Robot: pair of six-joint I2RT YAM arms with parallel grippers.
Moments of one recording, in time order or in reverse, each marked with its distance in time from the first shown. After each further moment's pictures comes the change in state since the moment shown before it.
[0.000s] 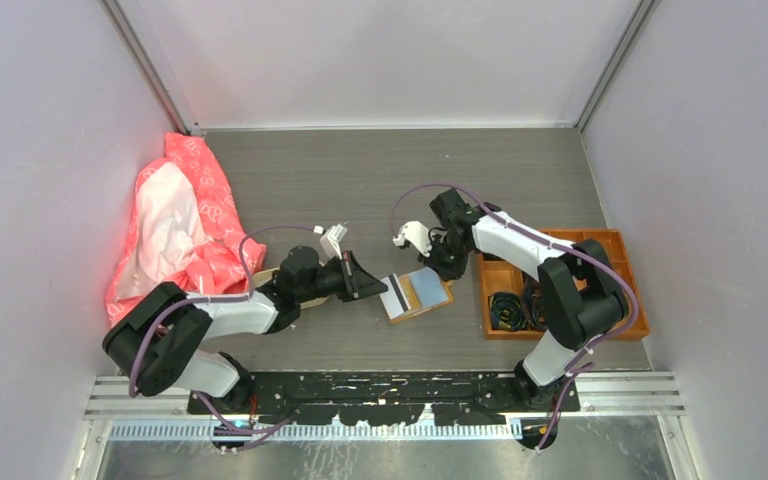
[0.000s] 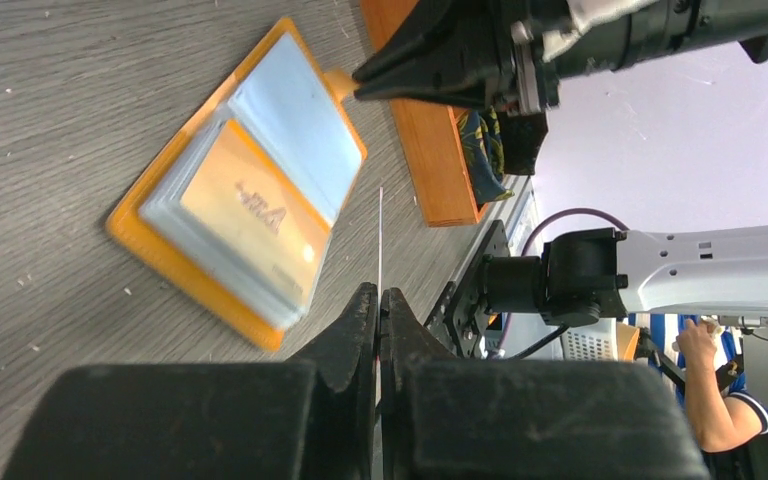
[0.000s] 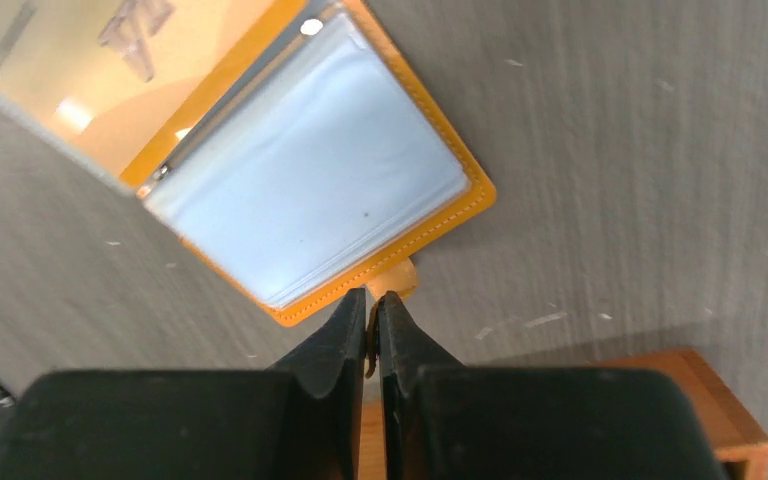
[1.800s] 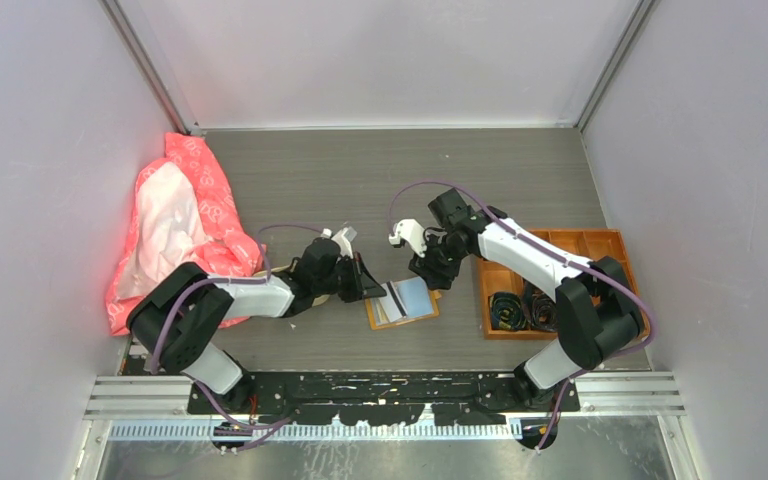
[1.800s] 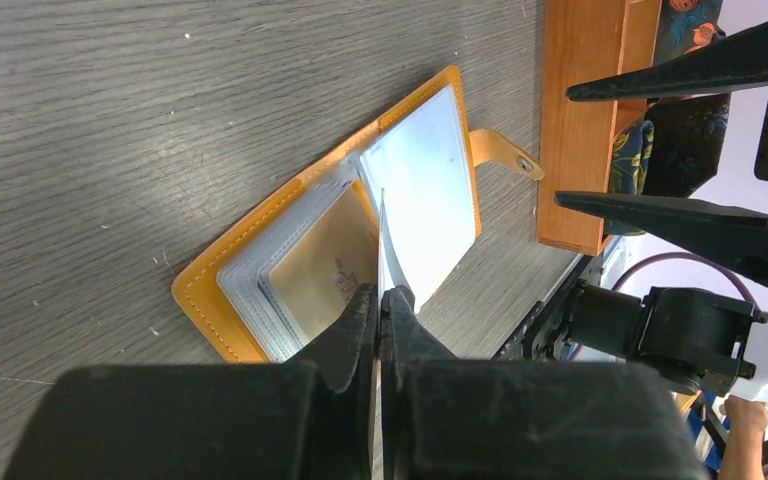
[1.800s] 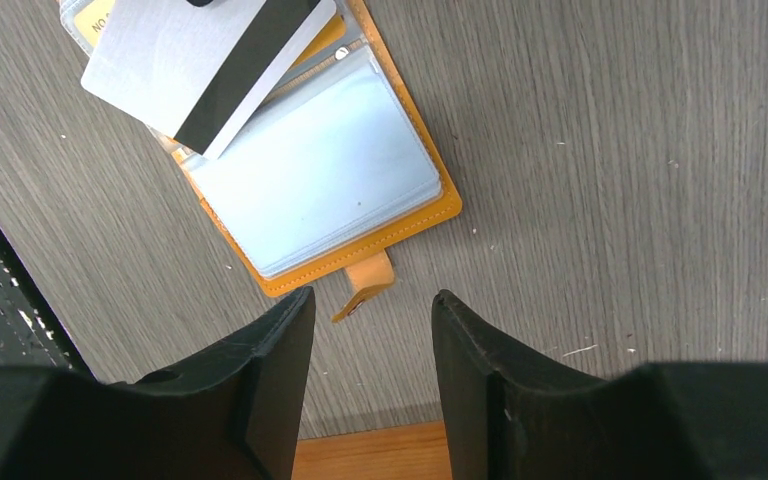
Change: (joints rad) left arm -0.014 0.165 0.154 -0.287 -0.091 0.021; right arm 0.061 -0.113 -0.011 -0.012 -0.138 0.066
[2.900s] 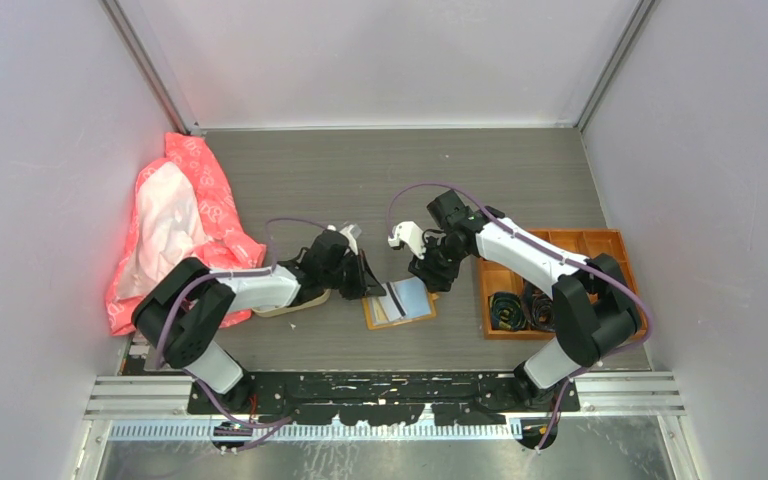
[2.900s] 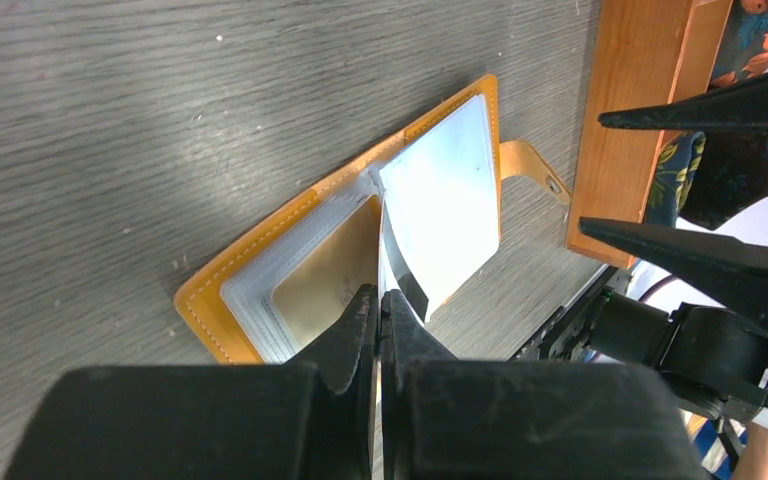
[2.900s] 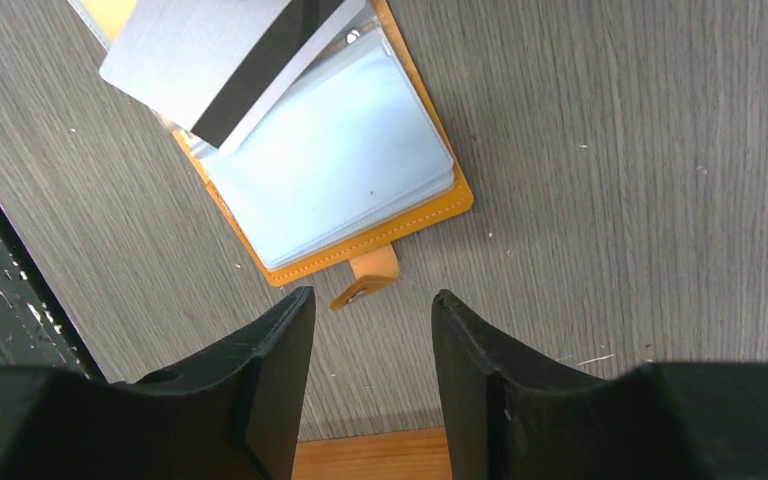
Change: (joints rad) left arm 0.000 0.045 0.112 -0.185 -0.016 0.014; right arm 0.004 0.017 0.000 -0.011 -0.015 -0.008
